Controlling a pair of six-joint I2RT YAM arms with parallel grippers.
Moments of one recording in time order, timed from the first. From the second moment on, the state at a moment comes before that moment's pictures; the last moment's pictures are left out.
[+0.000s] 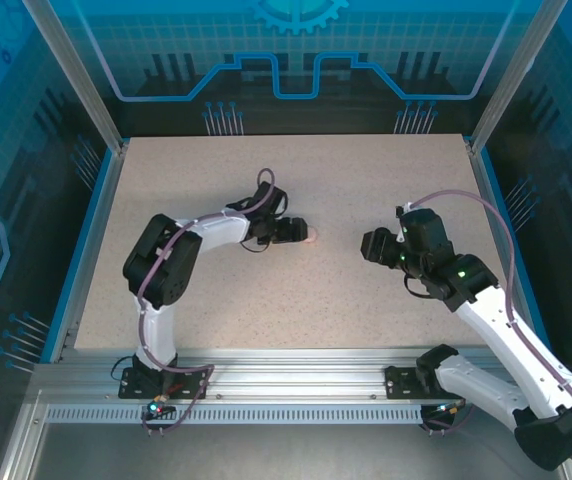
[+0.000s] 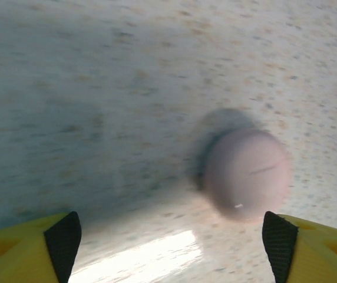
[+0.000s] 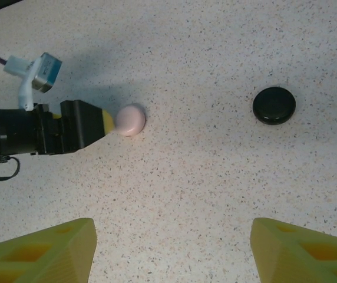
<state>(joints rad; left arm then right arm) -0.48 1.97 1.26 -0.29 0.17 -0.57 0.46 0.89 0.93 -0.77 0.09 0.57</state>
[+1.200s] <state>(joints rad) -0.32 1.06 0.51 0.35 -0.26 -0.02 0.18 1.12 0.86 -0.50 0.57 0.40</state>
